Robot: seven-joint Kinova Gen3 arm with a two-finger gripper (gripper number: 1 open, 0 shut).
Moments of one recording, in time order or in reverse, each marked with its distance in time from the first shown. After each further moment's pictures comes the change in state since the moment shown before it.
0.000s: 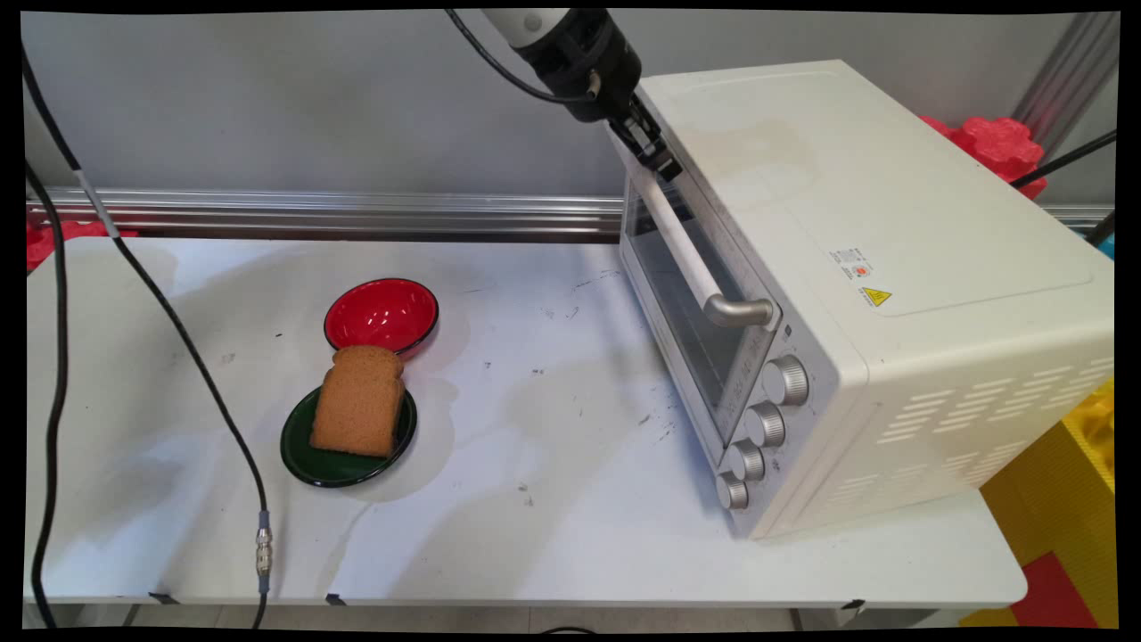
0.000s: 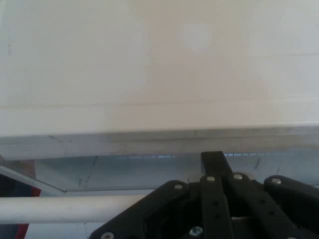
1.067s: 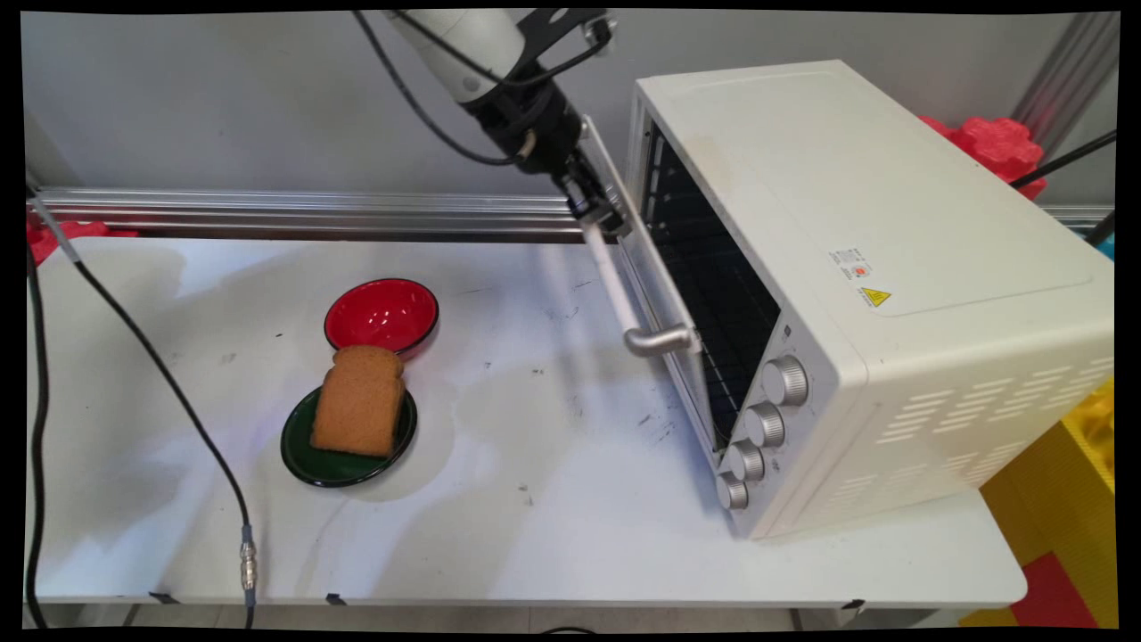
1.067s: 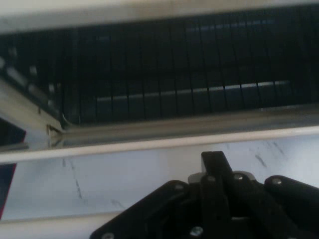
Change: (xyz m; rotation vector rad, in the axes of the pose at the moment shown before) arm -0.061 0.001 0.001 -0.036 -0.082 0.054
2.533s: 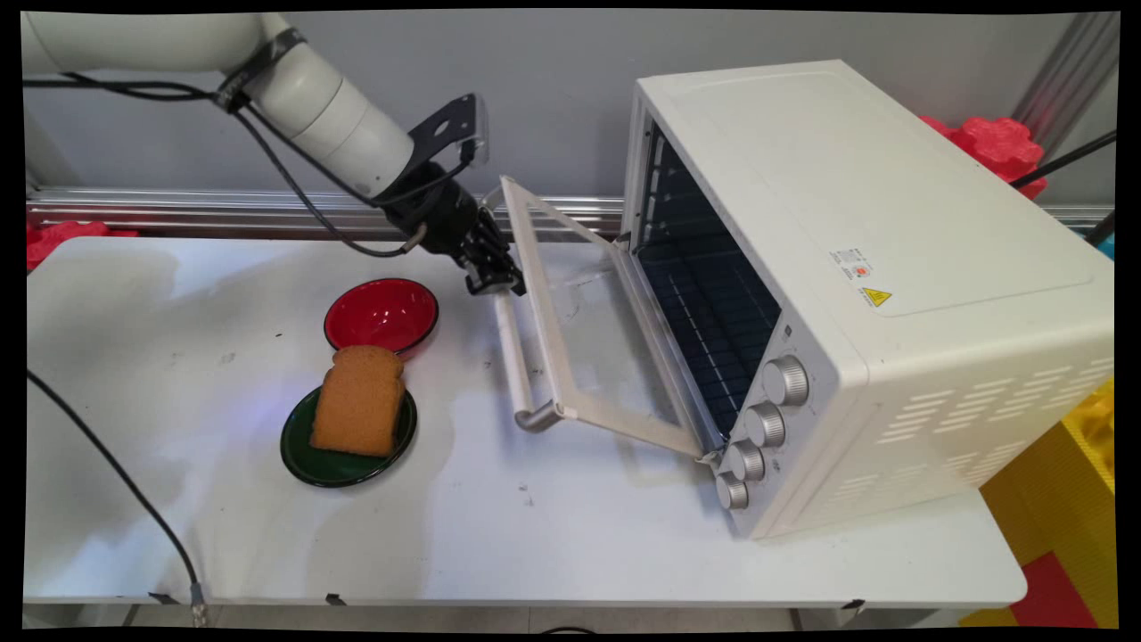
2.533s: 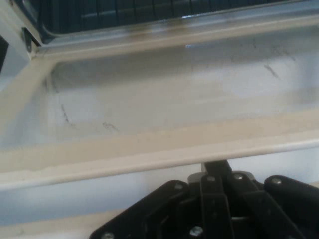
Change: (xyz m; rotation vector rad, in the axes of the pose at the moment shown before) arm -0.140 -0.007 0.019 -0.019 0.018 0.047
